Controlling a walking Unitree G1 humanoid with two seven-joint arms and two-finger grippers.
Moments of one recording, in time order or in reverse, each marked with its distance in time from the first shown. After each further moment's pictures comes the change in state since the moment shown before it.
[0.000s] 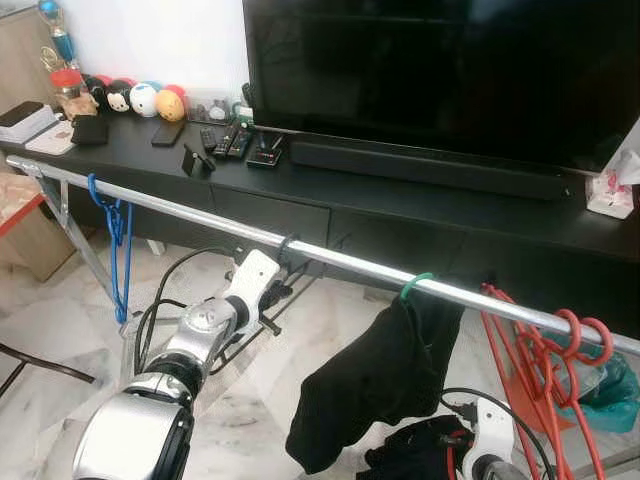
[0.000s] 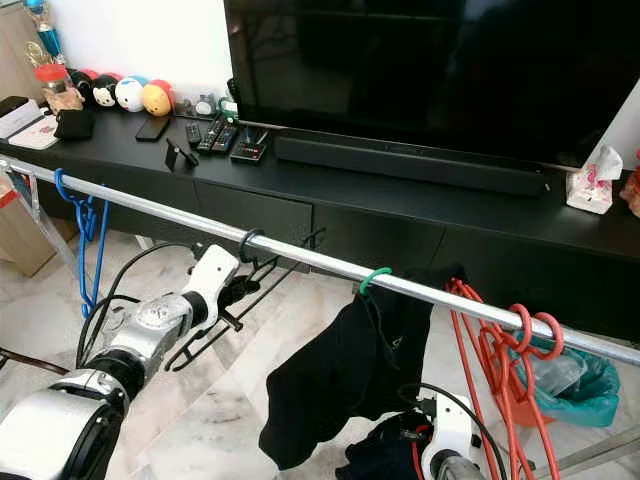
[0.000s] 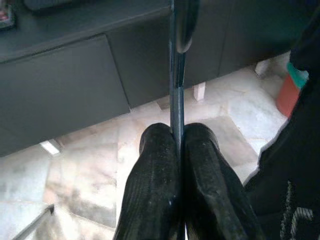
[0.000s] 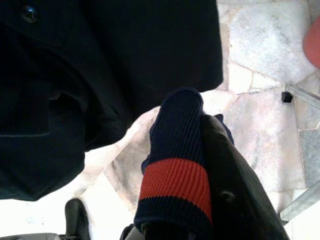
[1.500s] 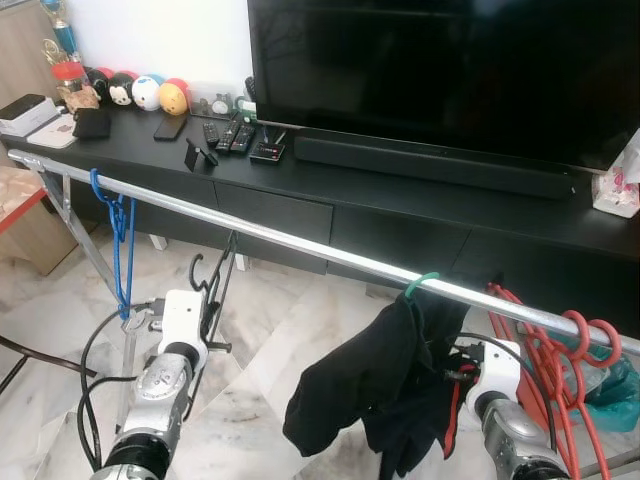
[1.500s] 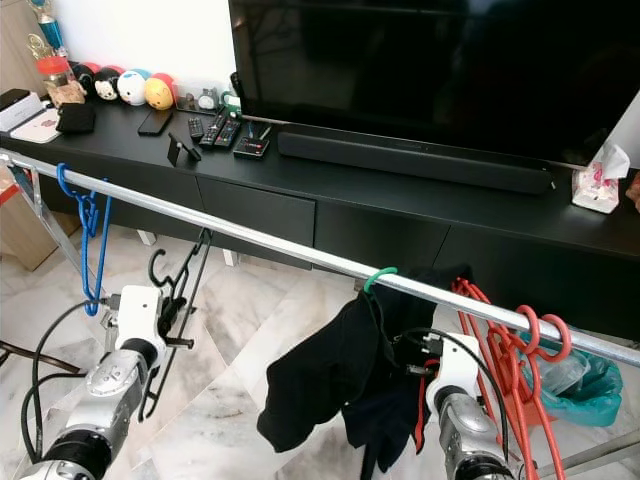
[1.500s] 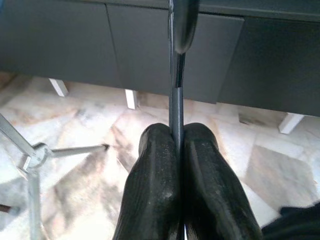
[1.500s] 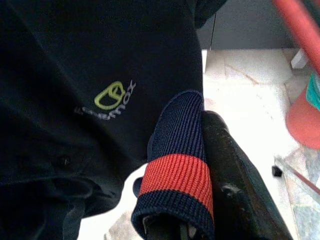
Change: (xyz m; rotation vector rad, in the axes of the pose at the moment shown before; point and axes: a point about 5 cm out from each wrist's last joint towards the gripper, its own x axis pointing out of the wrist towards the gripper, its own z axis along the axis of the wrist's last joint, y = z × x) left arm -0.057 0.007 -0.069 -0.266 -0.004 0.505; right arm 0.010 0.005 0.085 -0.024 -0.280 -0.035
